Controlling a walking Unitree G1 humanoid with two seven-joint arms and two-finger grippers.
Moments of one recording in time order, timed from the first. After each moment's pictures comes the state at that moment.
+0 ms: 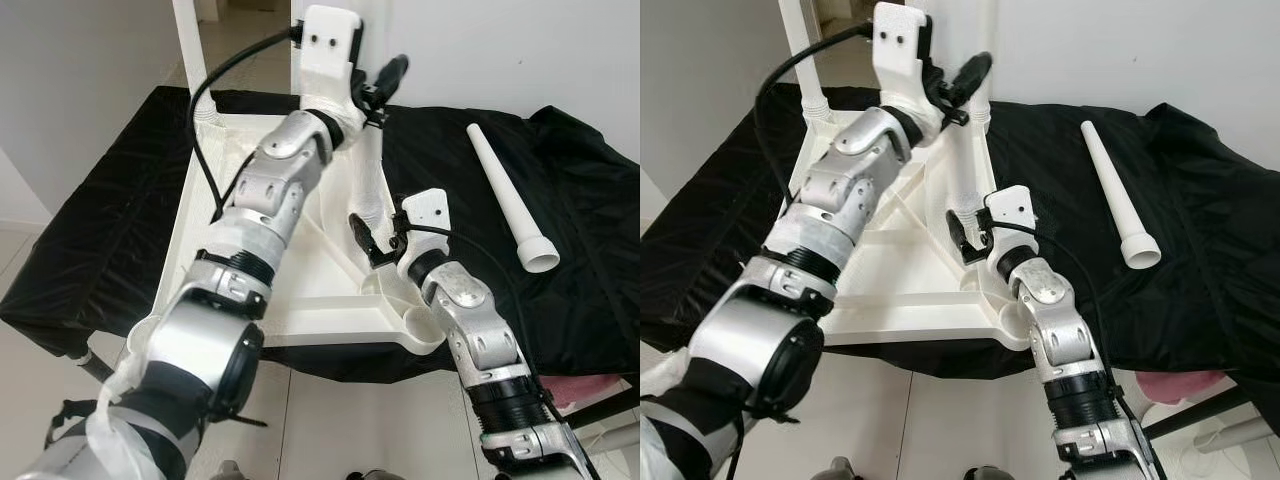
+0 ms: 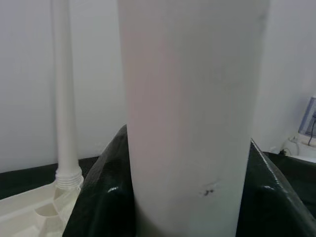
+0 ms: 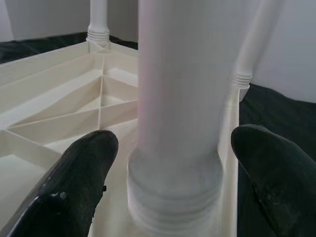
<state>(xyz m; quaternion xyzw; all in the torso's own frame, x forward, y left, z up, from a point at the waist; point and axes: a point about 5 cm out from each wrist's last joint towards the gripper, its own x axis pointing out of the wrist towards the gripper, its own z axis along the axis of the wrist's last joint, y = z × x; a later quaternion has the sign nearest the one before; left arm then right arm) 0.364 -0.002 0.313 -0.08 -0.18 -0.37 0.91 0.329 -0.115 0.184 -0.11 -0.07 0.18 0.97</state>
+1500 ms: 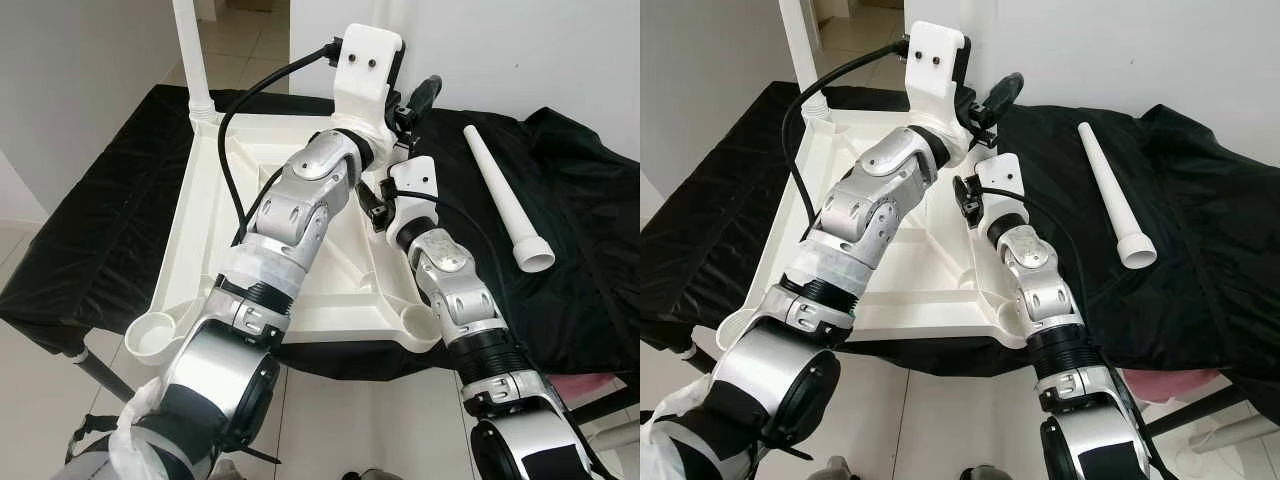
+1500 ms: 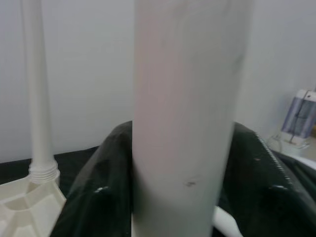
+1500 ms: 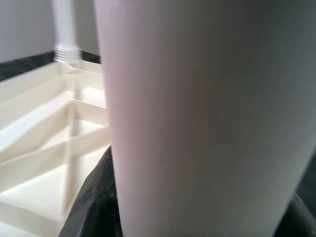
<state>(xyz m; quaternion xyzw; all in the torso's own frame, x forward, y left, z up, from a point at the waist) 0.342 -0.023 0.314 -0.10 -0.17 -0.40 0.90 0.360 -0.118 0.191 -0.06 -0.08 0.12 0.99</state>
